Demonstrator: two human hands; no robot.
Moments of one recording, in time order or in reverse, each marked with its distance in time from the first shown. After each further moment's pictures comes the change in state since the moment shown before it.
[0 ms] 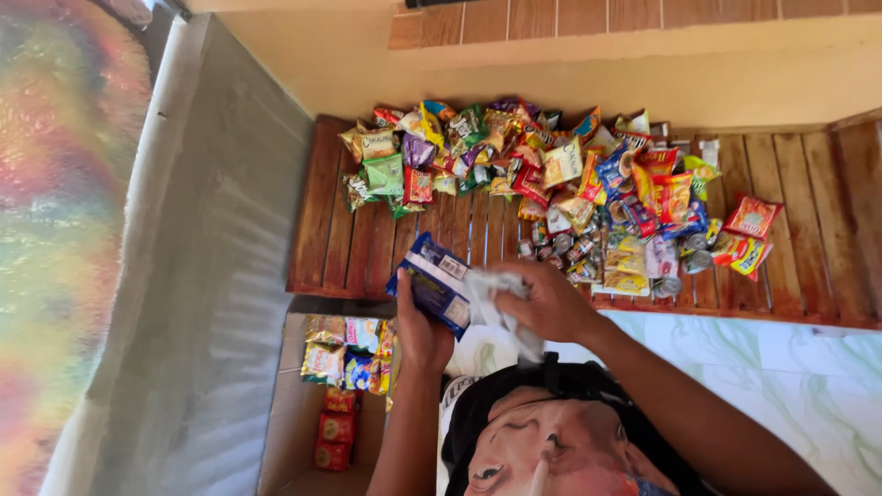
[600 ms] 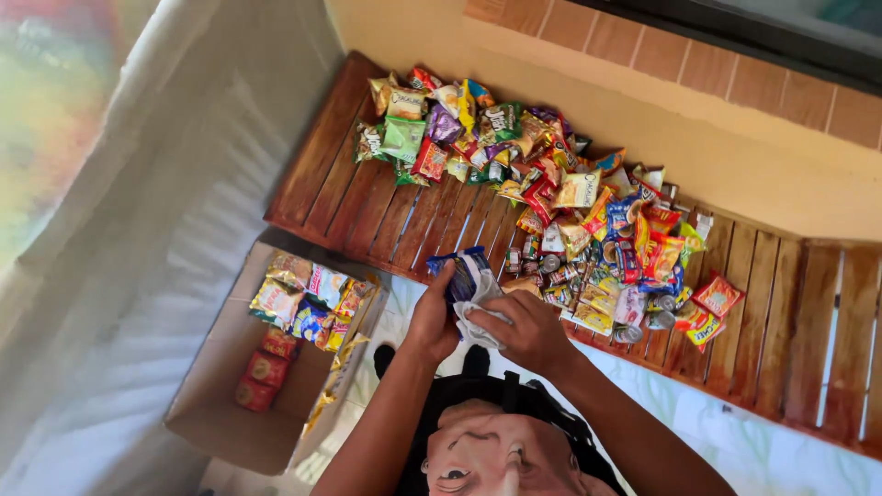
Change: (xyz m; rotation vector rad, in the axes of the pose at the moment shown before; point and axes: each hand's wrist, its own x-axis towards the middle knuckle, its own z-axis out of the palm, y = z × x) left_hand 0.013 -0.056 -0.031 -0.085 0.127 -0.293; right_hand -0.011 0.021 0.009 -0.596 0.143 -0.840
